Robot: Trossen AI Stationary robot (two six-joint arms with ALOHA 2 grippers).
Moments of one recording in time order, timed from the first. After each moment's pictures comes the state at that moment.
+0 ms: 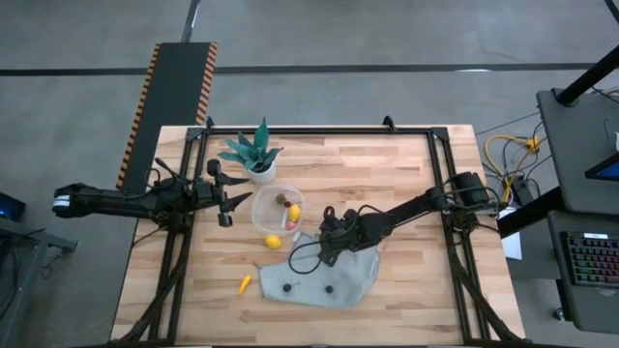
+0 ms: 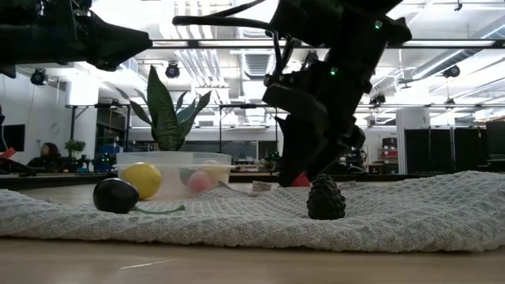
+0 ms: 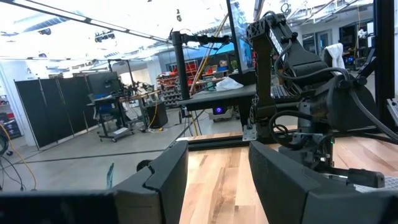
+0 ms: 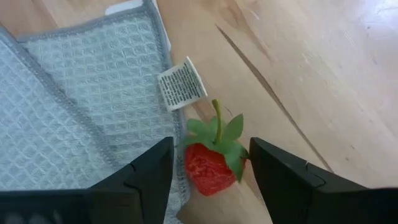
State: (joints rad) left arm 0.01 0.47 0.11 0.50 -0.20 0.22; right arm 0.24 1.93 1.19 -0.42 0.29 0.80
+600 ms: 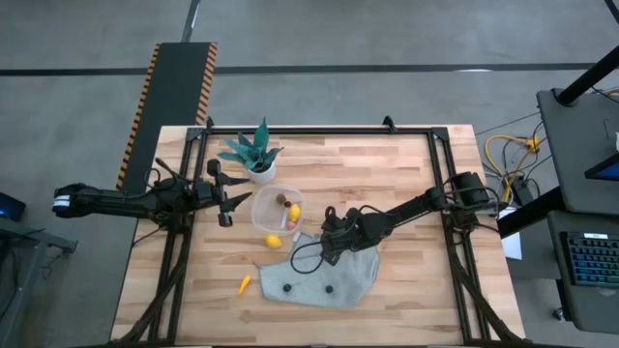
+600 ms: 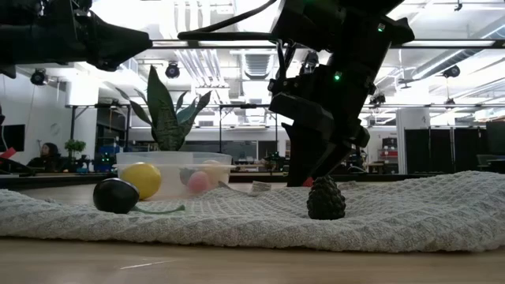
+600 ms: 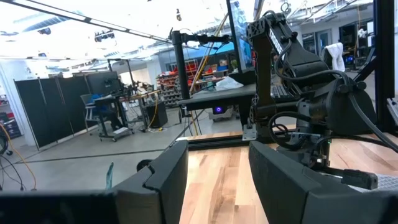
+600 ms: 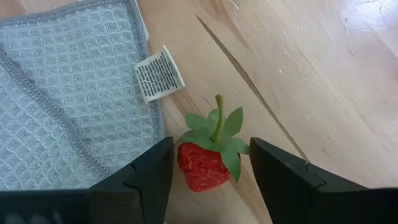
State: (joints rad) left arm 0.01 0.47 0.11 0.50 -0.20 0.22; right arm 0.24 1.93 1.18 -0.47 0.31 0.80
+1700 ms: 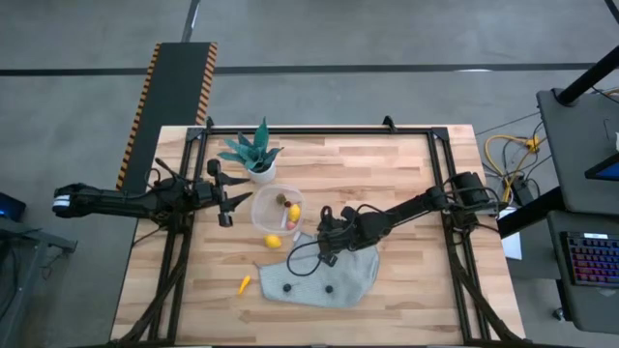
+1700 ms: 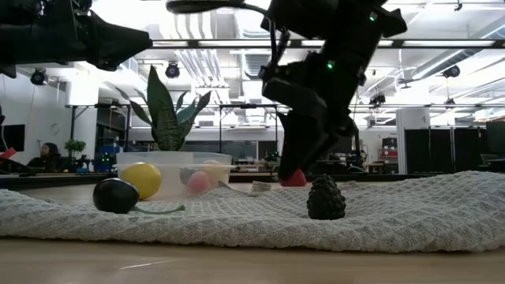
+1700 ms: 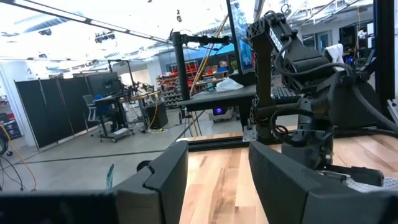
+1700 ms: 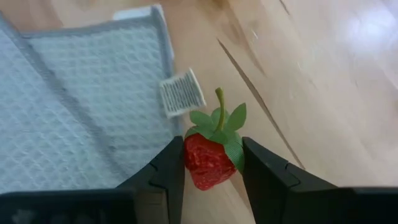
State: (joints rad) left arm 0.01 0.48 0.11 0.51 -0.20 0.22; right arm 0.24 1.93 1.23 -0.48 0.32 0.71
